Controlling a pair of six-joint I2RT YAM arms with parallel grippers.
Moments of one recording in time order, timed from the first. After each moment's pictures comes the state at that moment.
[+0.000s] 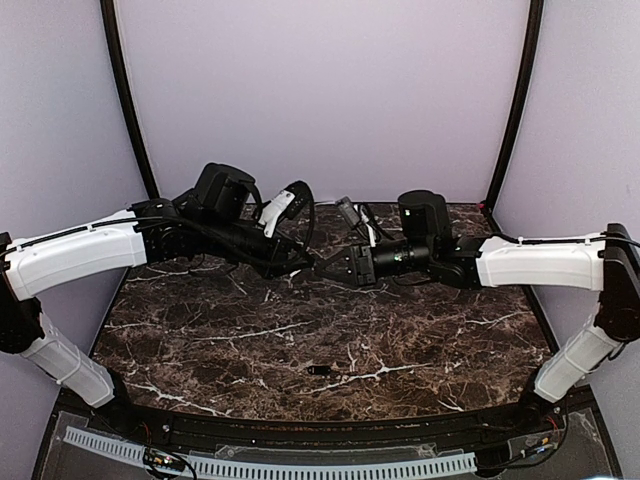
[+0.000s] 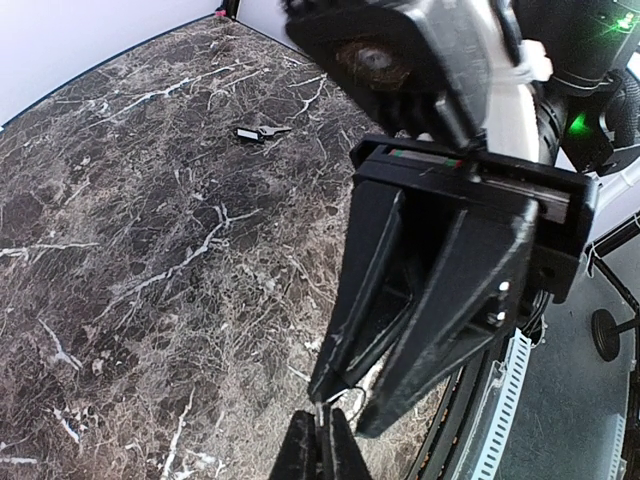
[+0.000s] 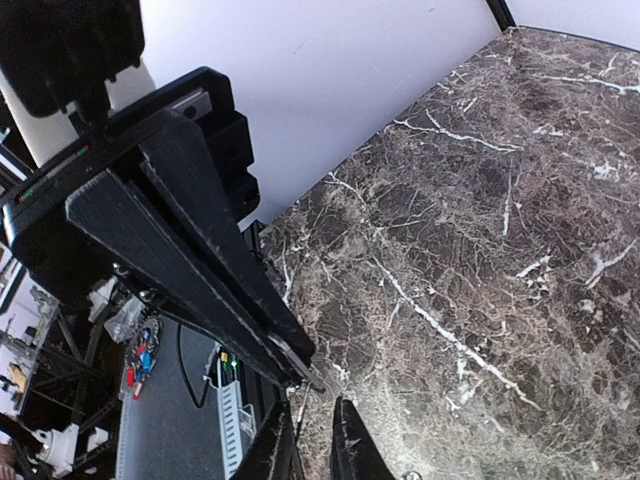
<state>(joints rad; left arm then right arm) -0.89 1.44 1.28 -0.44 0.28 -0.19 0.84 1.53 1.01 0.19 -0.68 0.47</state>
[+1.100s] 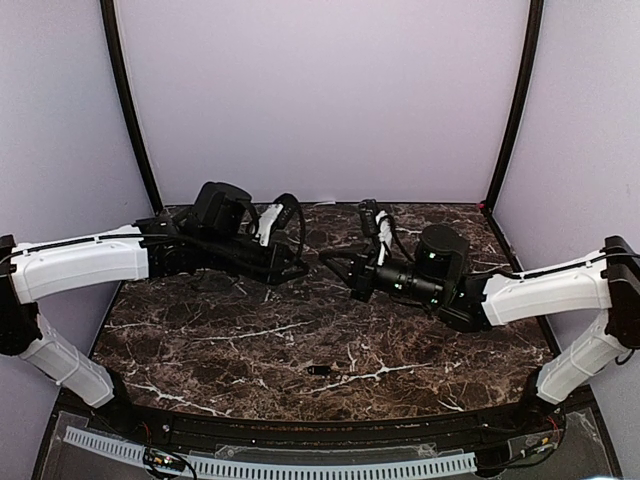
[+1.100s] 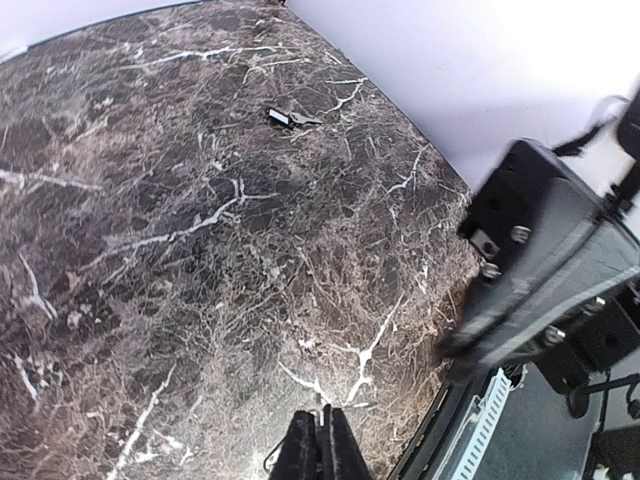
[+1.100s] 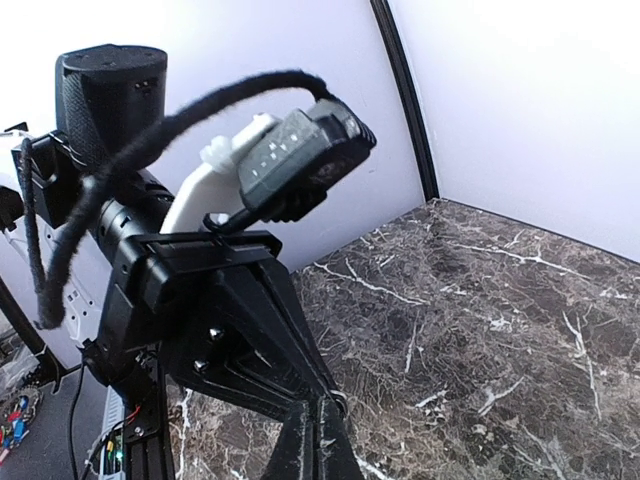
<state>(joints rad) -0.87 1.43 1.15 -0.32 0.25 -0.41 0.98 1.46 0.76 0.70 -0.21 0.32</state>
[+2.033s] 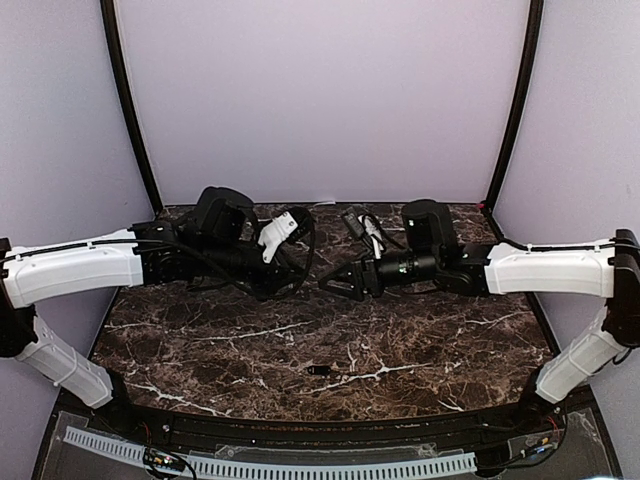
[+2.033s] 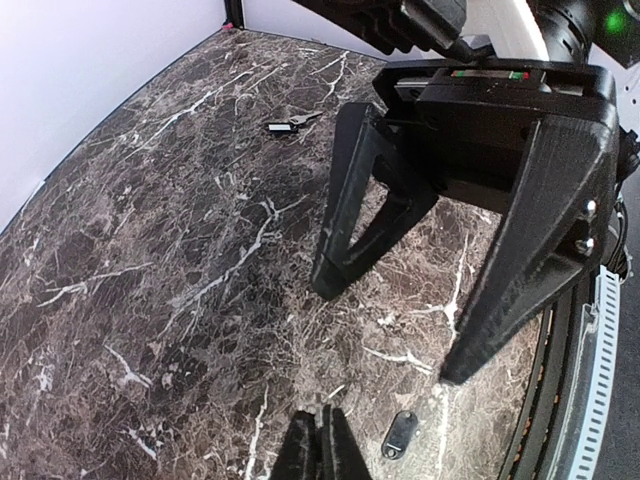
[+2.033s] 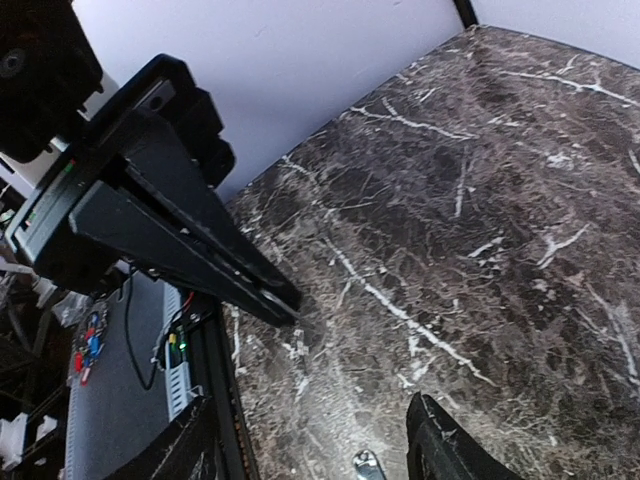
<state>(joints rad) -0.93 1.39 1.13 -0.34 0.13 0.07 0.87 1.47 0.94 0.14 -0.53 0.36</state>
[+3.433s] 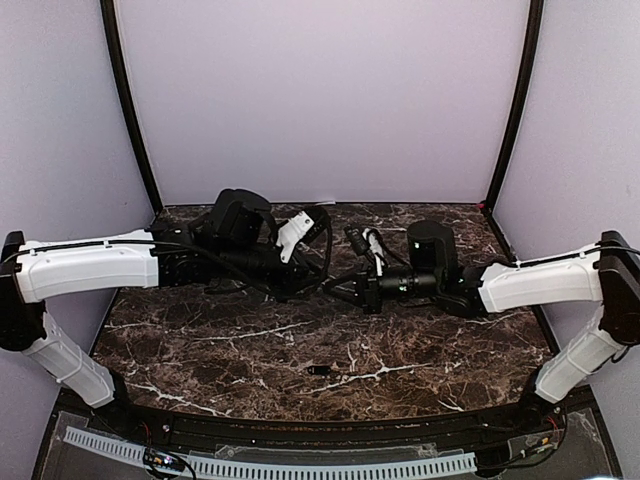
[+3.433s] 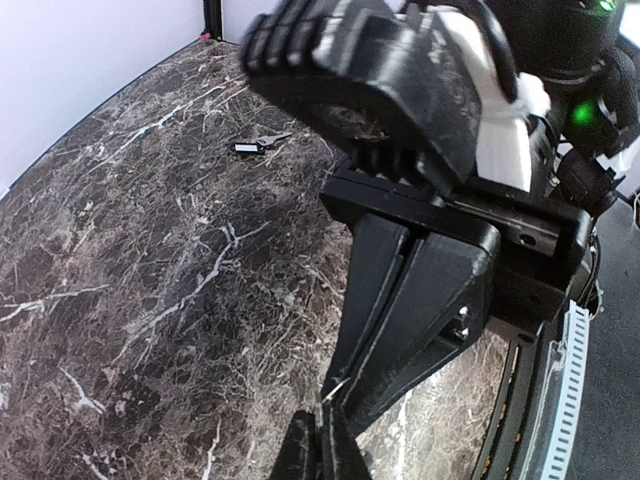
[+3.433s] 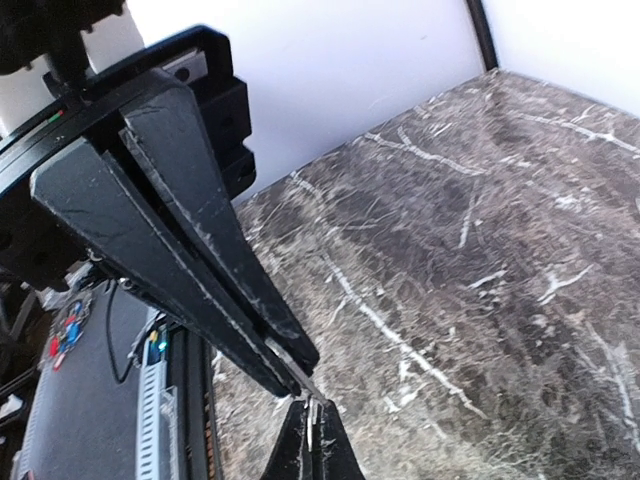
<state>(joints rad) -0.98 1.47 1.18 -0.28 0.14 -0.02 0.87 1.50 0.81 0.39 -0.56 0.29</state>
